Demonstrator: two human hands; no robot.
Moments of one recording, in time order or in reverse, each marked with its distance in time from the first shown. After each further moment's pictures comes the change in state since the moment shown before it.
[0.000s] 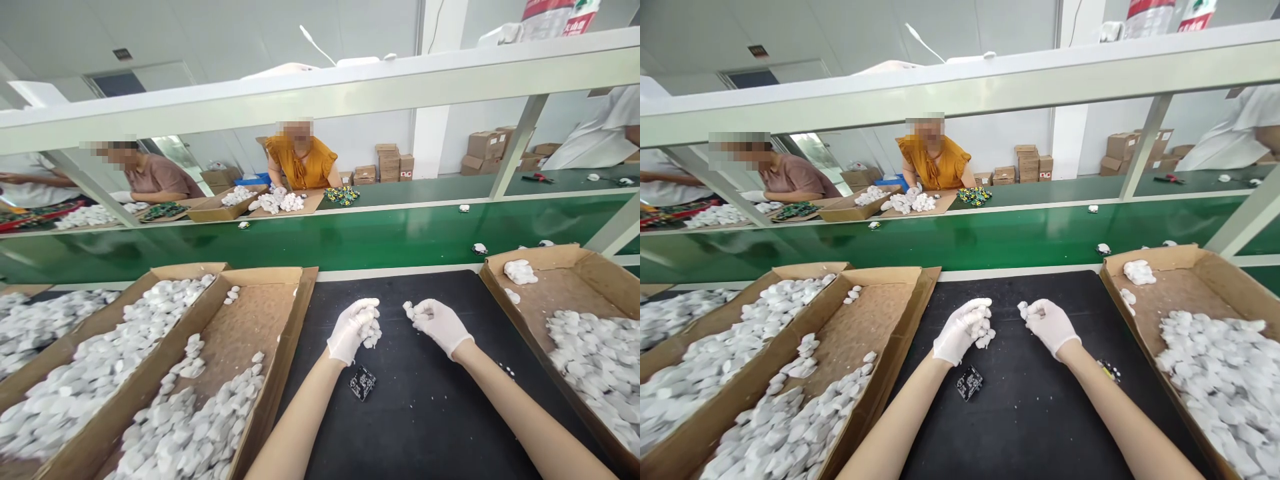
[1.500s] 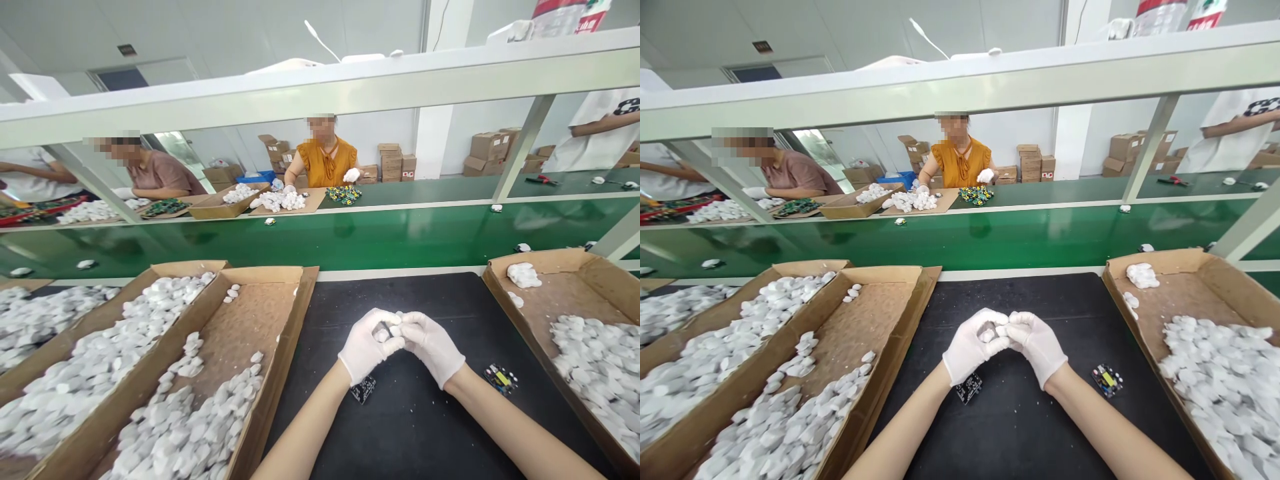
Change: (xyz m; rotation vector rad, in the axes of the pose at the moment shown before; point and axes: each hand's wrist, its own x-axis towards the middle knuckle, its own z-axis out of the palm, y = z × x) left_hand -0.016 -0.004 0.025 0.532 -0.046 0.387; right_hand -0.029 -0.014 0.026 0.743 -0.159 0.143
